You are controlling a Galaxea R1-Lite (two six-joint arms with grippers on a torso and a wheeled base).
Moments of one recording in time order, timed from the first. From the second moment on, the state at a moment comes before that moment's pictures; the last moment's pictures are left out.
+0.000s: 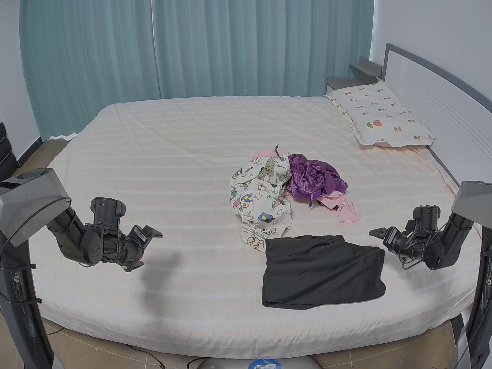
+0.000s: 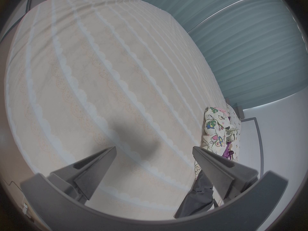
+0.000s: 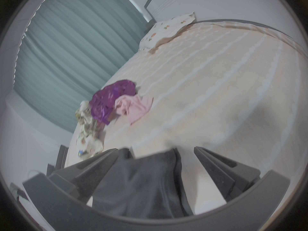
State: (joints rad) left arm -0.05 2.23 -0.87 -0.56 -0.19 -0.96; right arm -0.10 2.33 -0.72 -0.96 0.26 0.54
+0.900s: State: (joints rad) left arm -0.05 2.23 -0.87 -0.56 -0.19 -0.97; right arm -0.09 2.40 -0.29 -1.28 0.34 0.27
